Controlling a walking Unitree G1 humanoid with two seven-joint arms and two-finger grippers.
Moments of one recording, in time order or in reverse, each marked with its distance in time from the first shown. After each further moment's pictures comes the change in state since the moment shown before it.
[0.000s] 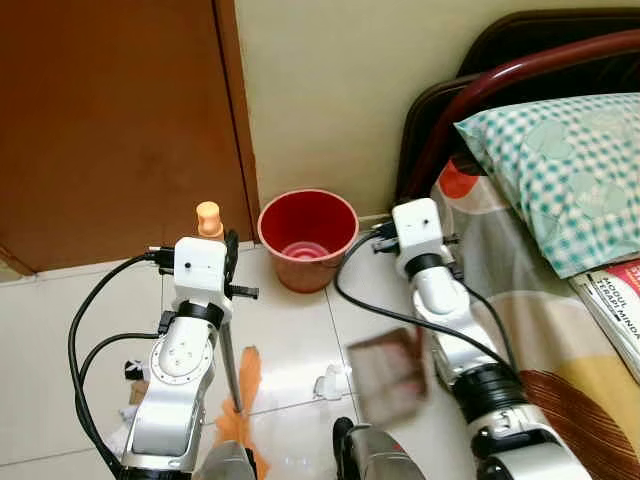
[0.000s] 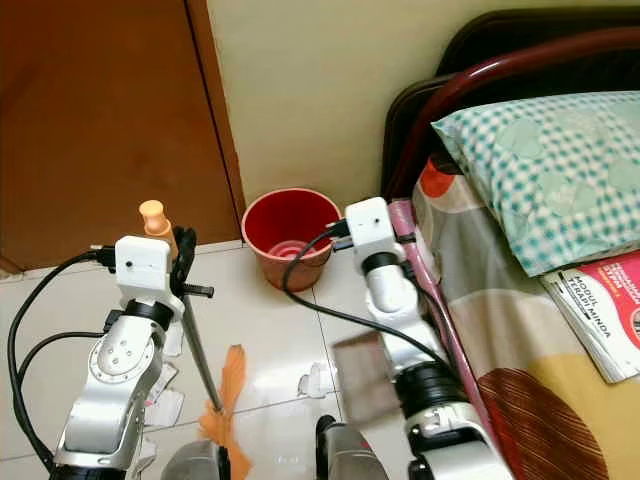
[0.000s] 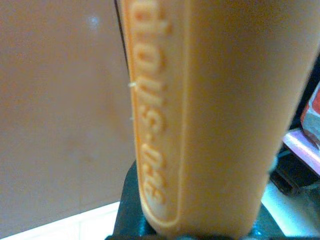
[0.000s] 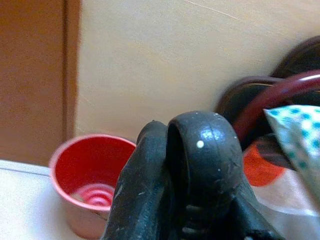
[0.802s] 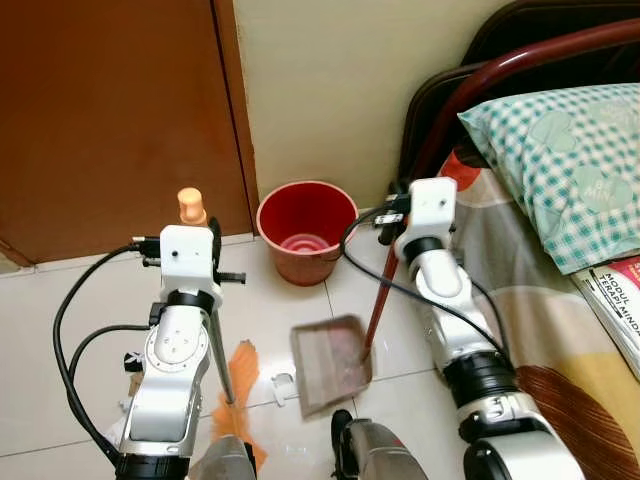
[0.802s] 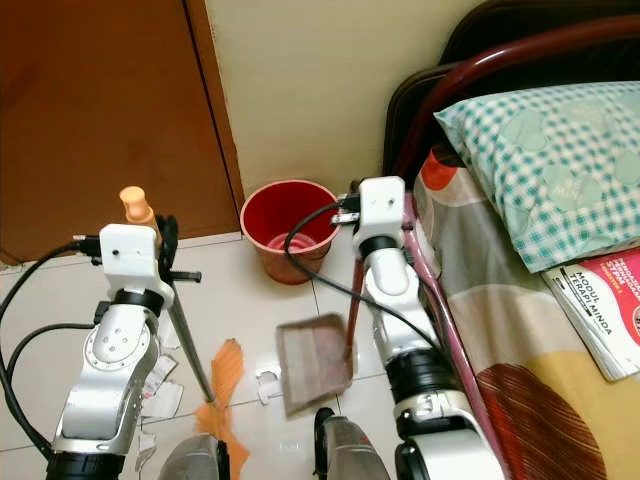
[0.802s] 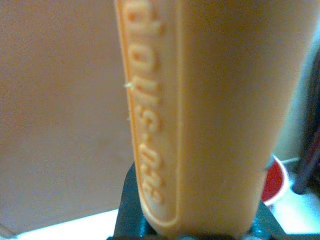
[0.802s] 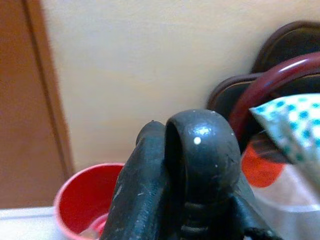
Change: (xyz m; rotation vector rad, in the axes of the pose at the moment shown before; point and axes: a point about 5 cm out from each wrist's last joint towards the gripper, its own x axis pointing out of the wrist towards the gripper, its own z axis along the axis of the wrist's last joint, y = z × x) left arm 0.011 0.017 0.007 0.051 -0.027 0.149; right arm 0.014 -0.035 0.019 0.170 -0.064 -0.108
